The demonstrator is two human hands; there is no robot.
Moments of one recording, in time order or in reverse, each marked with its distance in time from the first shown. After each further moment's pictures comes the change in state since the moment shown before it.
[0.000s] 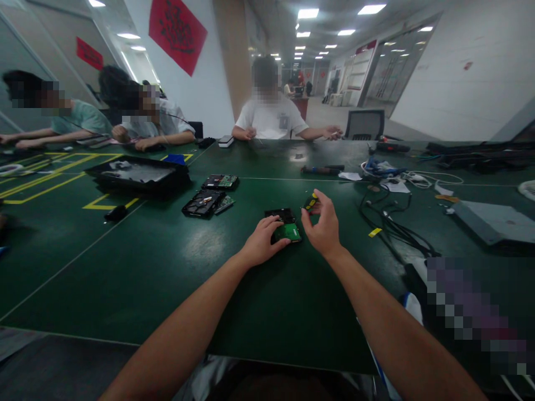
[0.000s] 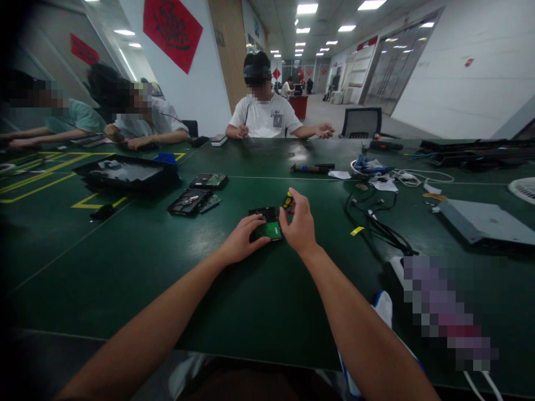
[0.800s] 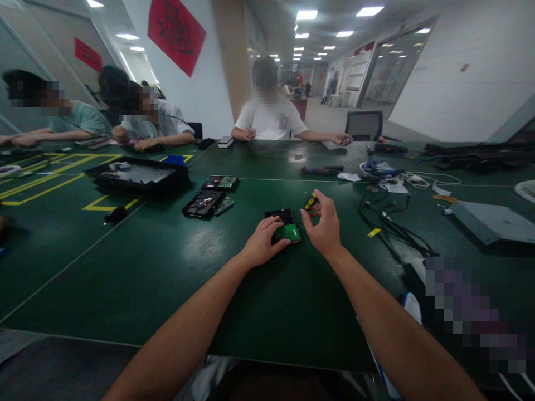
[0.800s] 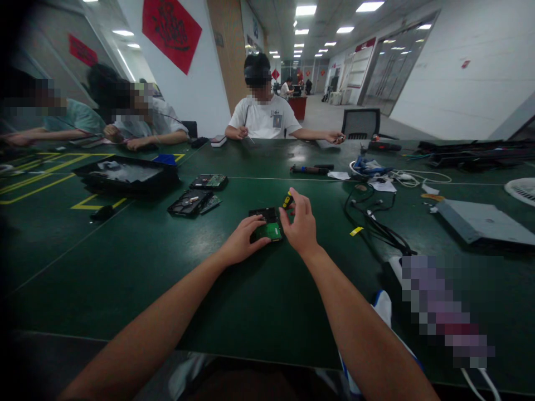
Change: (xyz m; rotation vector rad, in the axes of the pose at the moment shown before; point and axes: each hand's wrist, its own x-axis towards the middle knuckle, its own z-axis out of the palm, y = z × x) left_hand 0.000 0.005 -0.004 -0.010 -0.015 -0.013; right_hand 0.001 -0.004 -0.004 -0.026 -0.003 0.010
